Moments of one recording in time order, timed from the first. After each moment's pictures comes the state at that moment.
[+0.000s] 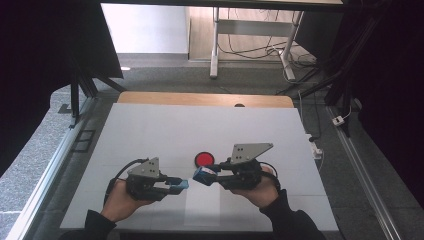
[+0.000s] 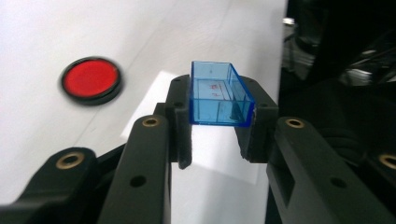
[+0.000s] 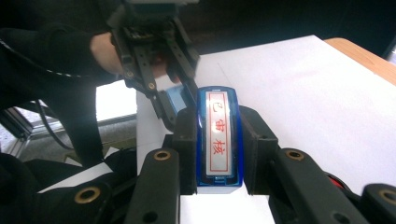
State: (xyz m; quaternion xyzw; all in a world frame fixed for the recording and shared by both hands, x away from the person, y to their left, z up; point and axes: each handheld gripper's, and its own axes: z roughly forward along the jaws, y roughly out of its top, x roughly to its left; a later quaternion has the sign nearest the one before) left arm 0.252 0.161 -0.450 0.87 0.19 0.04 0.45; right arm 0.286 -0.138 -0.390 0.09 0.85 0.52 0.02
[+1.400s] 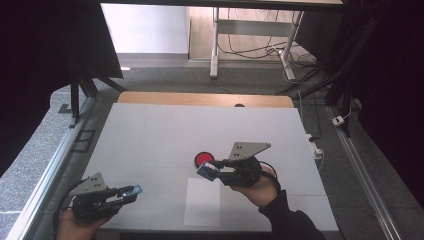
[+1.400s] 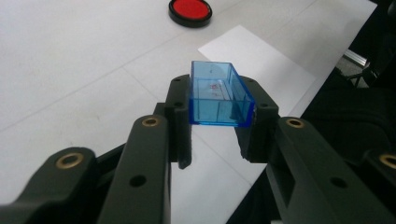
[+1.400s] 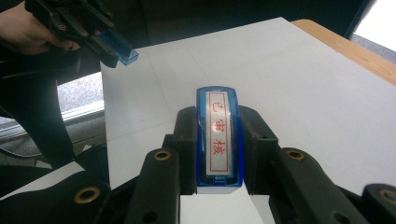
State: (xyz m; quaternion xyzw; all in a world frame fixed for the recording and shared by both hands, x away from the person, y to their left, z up) left arm 0.185 0.255 -0.465 0.81 0.38 0.08 0.44; right arm 0.293 -0.138 -0.397 0.14 0.86 0.49 0.06
